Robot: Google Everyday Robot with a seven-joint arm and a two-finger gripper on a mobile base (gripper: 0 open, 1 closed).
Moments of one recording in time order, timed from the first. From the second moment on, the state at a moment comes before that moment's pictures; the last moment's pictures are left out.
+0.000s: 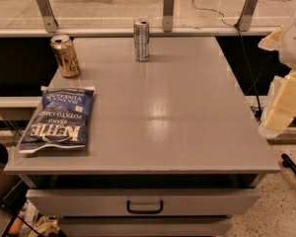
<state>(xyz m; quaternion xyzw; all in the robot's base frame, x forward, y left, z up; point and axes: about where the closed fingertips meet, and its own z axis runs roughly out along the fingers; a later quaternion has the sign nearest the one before) 0.438 -0.213 0.989 -0.60 0.78 -0.05 0.18</state>
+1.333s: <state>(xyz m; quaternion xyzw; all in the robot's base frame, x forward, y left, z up) 0.478 -0.200 0.993 -0.57 0.78 -0.03 0.25</state>
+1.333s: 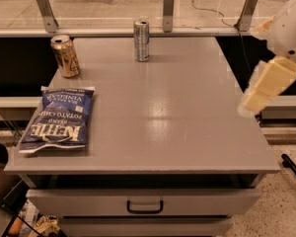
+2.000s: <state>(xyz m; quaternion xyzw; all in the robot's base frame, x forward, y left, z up) 0.585 -0.176 0.987 -0.50 0.75 0.09 0.43</state>
